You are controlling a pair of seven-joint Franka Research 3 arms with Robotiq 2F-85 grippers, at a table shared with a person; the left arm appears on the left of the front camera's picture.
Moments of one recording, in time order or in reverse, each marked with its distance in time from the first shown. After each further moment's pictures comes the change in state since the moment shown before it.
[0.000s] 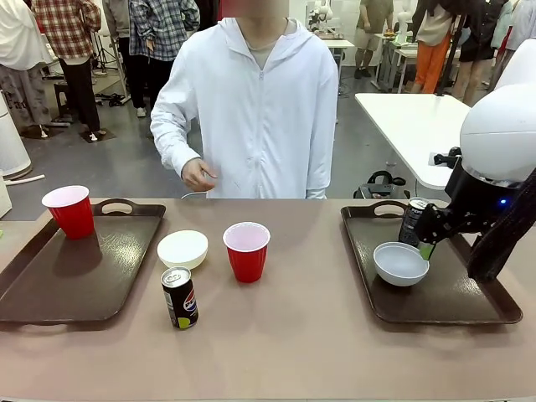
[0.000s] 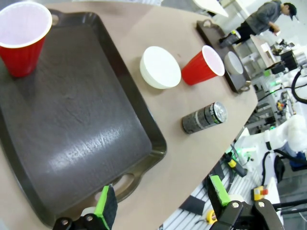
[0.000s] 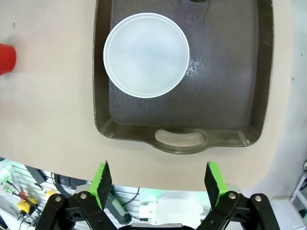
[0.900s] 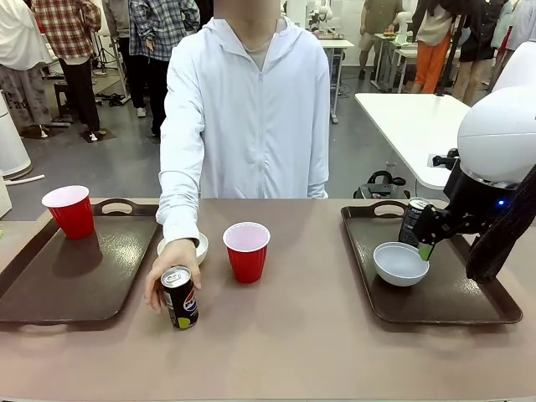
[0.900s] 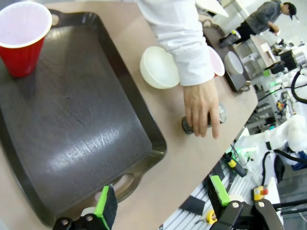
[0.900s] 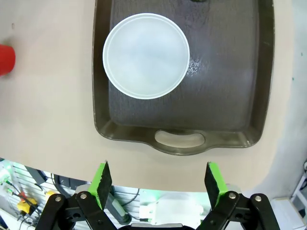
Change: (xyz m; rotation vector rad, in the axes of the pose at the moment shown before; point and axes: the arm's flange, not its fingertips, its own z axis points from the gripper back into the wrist) left arm 0.000 0.000 0.000 0.000 0.000 0.000; right arm 0.001 0.000 -0.002 0.000 0.002 0.000
